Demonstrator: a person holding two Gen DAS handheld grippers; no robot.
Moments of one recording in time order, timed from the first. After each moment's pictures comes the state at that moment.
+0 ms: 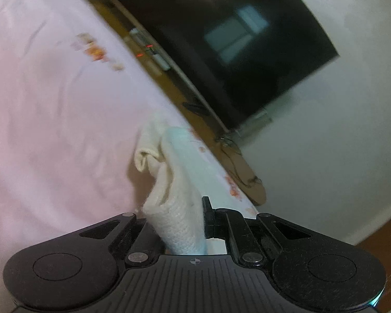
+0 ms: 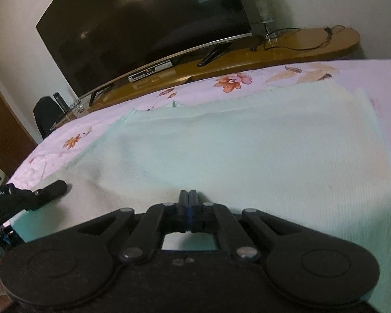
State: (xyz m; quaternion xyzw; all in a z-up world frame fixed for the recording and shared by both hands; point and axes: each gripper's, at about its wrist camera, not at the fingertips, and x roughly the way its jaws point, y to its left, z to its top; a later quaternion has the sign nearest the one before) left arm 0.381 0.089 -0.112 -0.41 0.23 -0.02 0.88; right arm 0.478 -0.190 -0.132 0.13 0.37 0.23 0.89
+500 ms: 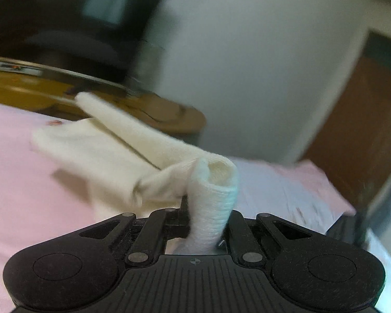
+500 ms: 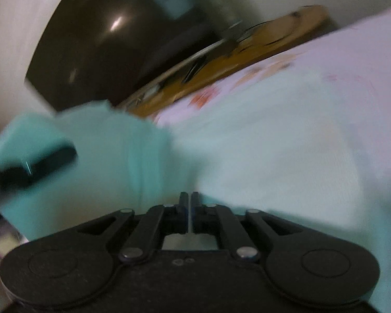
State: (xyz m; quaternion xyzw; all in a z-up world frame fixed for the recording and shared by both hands) left arm 0.433 -0.059 -0.036 -0.16 0.29 -0.23 0.92; right arm 0.462 -0.277 -0.128 0.29 0.33 0.18 0.88
